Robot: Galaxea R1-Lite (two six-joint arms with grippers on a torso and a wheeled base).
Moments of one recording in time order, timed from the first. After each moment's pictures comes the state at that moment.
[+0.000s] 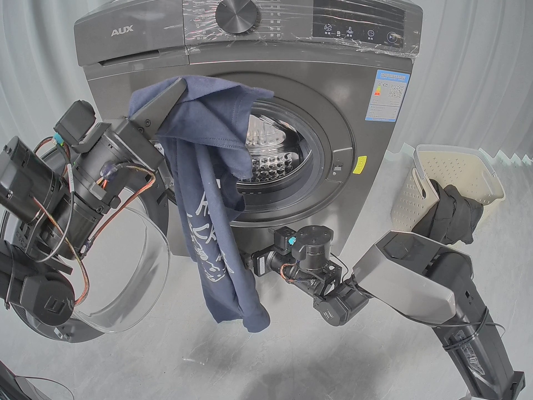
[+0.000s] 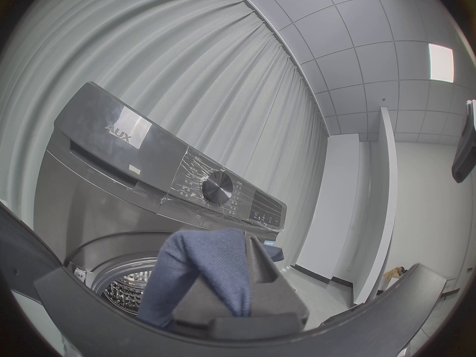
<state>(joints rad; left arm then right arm) -0.47 1.63 -0.66 -1.55 -0.21 -0.31 0.66 2.65 -1.43 -1.15 0.02 0.05</state>
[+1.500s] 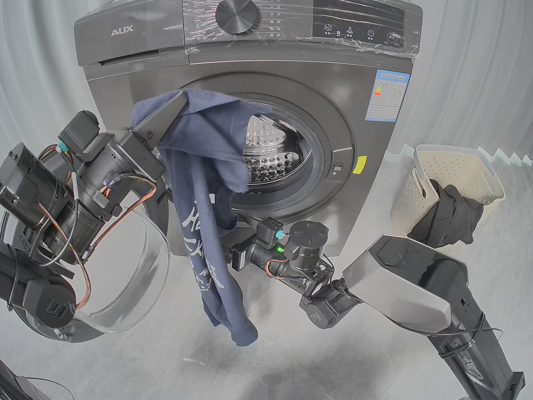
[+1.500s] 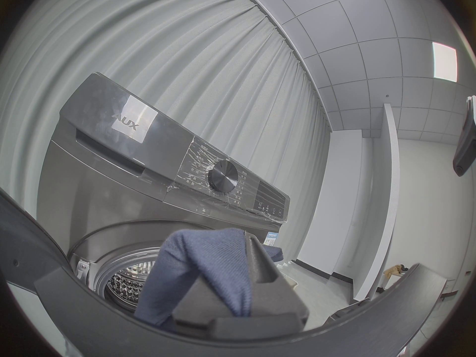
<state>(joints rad) -0.46 1.64 -0.63 -1.55 -0.22 -0.31 0.72 2.66 -1.50 -1.30 0.18 0.10</state>
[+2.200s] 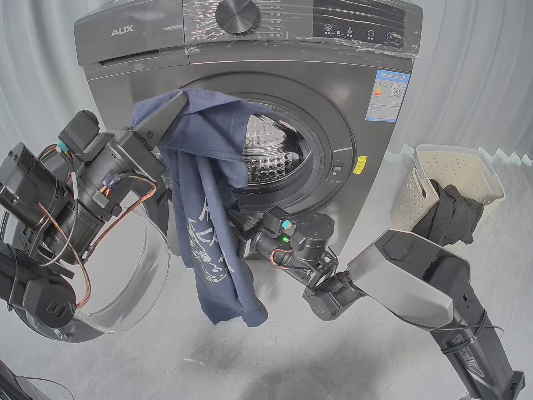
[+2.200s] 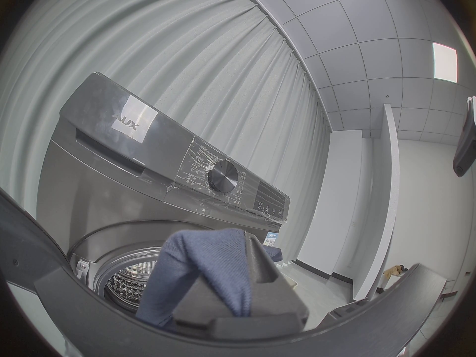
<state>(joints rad) -0.46 1.64 -0.63 -1.55 -0.22 -0.31 0.69 2.66 -1.54 -1.32 0.17 0.11</state>
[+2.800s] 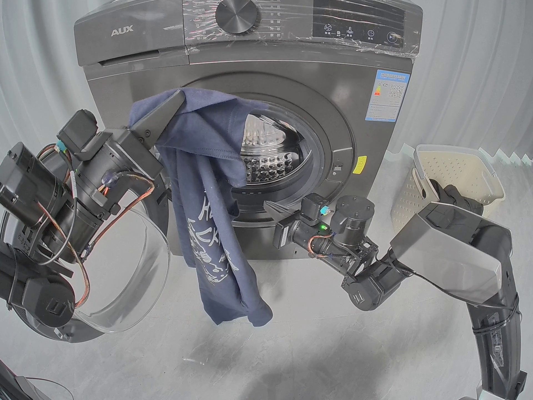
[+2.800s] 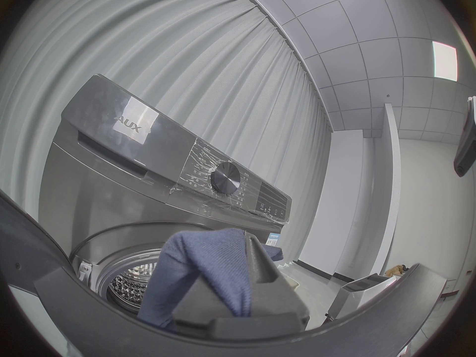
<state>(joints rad) -0.45 1.64 -0.63 -1.55 -0.22 -0.31 0.60 2.45 -1.24 -1.32 0.16 0.10</state>
